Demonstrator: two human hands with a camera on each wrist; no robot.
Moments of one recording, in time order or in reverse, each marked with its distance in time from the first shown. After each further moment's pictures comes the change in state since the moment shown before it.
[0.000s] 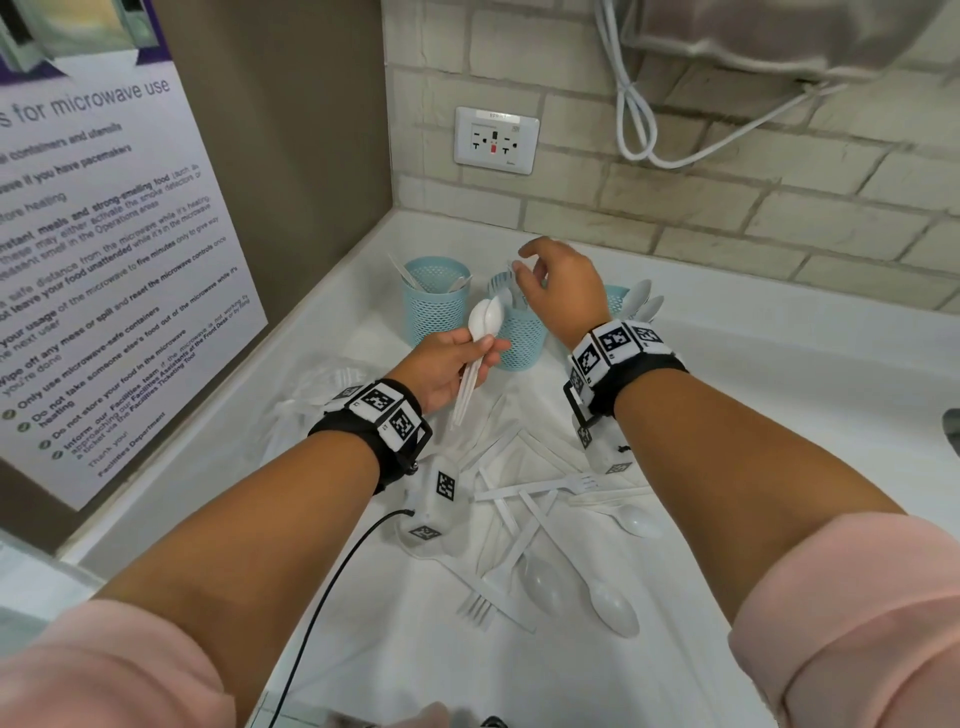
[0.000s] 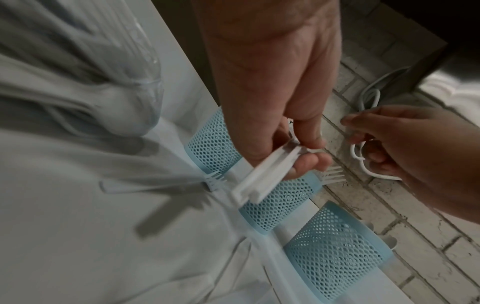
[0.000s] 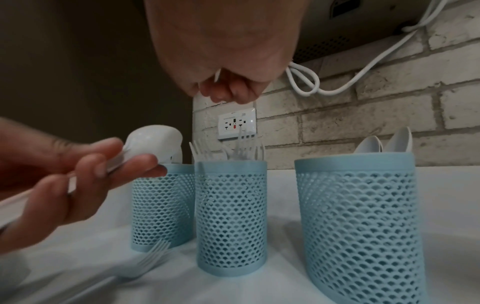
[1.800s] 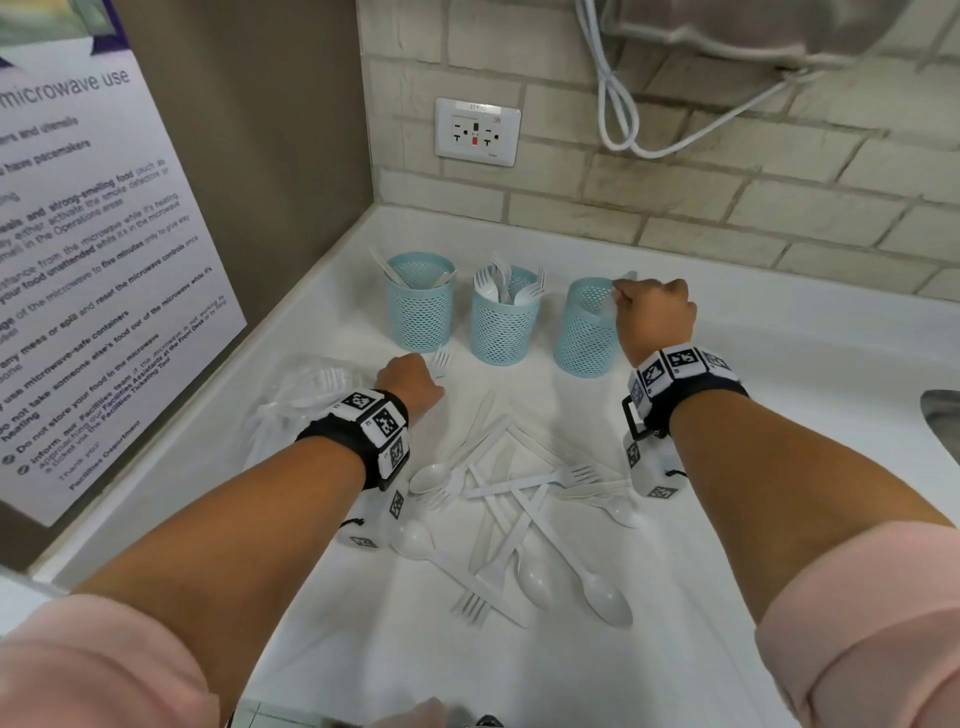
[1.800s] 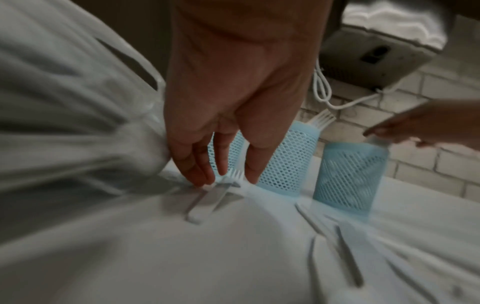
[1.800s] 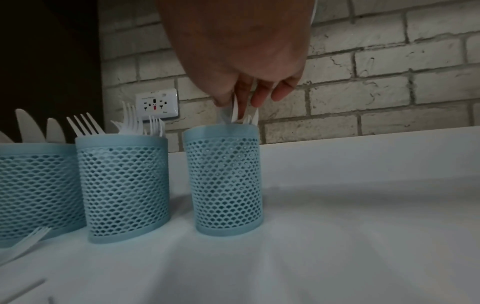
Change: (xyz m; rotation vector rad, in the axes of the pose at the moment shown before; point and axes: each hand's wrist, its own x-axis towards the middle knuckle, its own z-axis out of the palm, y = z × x) left_hand 0.010 -0.019 -0.028 1.395 0.320 -0.078; right_hand -0.039 0.088 -0.039 -0.510 0.075 0.279
